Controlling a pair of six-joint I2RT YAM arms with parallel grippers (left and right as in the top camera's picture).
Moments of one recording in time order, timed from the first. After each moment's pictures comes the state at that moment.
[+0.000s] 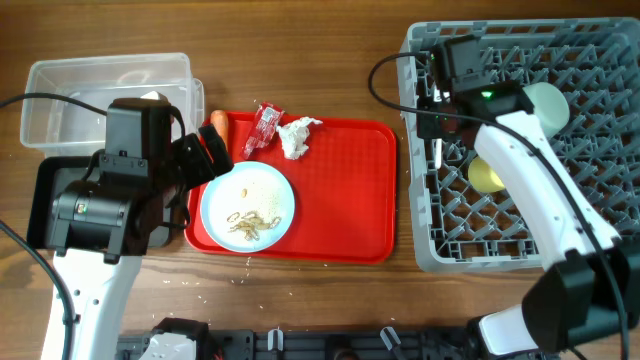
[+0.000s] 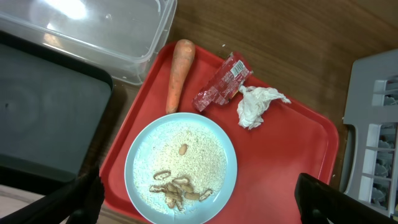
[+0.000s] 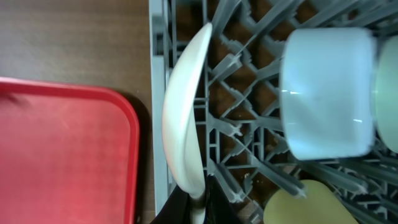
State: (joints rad) left arm -0.16 1.13 1.29 -1.11 -0.06 -0.54; right arm 0.25 1.66 1.38 -0.89 0.19 0.18
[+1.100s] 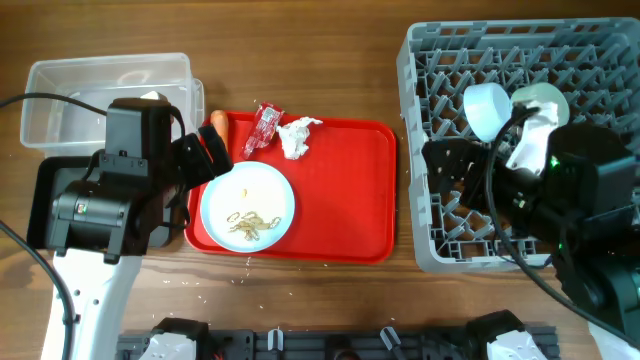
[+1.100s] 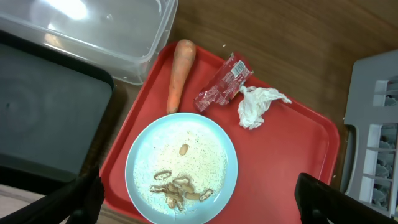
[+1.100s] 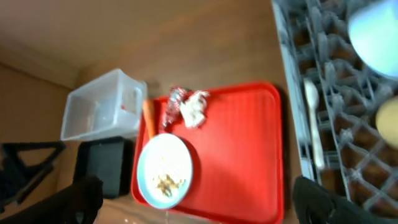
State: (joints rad) left arm -0.16 1.13 1.29 -1.11 -0.07 -0.54; right arm 0.28 0.96 1.38 -1.11 -0.19 0.60
